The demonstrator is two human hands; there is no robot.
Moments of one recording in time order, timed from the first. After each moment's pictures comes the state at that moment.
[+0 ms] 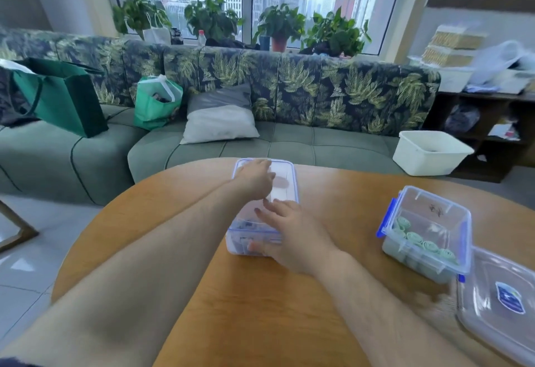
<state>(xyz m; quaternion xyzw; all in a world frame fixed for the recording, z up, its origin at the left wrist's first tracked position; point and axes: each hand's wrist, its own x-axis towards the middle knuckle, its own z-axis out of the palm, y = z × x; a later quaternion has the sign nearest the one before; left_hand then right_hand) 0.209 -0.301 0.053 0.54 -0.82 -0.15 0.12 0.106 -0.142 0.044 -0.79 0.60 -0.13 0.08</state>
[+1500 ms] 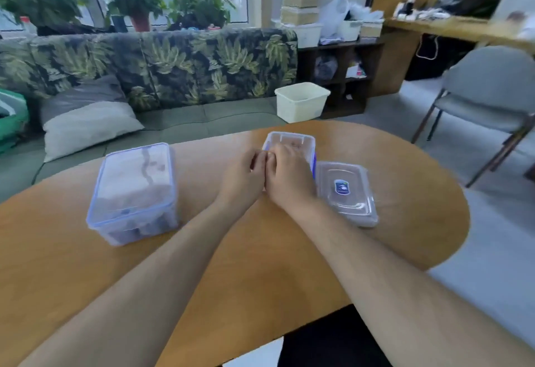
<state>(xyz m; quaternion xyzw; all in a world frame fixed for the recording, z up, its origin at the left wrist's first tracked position) 0.048 -0.099 0.056 0.32 -0.78 -0.40 0.35 -0.046 -0.038 0.052 -0.50 0.77 -0.39 -0.08</state>
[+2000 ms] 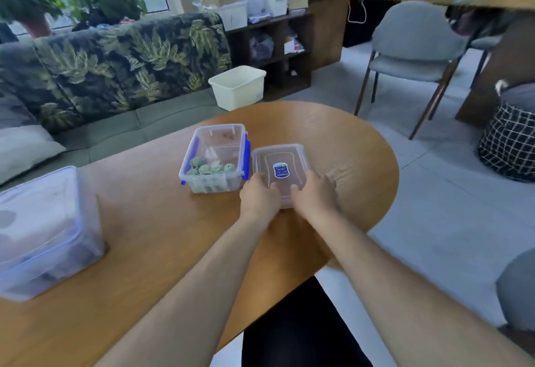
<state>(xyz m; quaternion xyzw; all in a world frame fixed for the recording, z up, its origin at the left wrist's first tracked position) -0.082 -0.001 -0.006 0.42 -0.78 -0.43 0.16 -0.163 0.087 -0.015 -0.20 0.93 -0.31 0.07</state>
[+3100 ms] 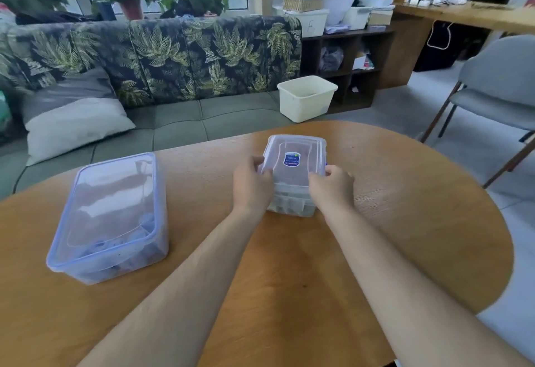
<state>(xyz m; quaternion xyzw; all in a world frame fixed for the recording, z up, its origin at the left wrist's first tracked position) -0.019 -0.152 0.020 0.44 -0.70 -0.43 0.37 -0.133 -0.063 0.020 -0.17 0.84 -0.50 0.16</state>
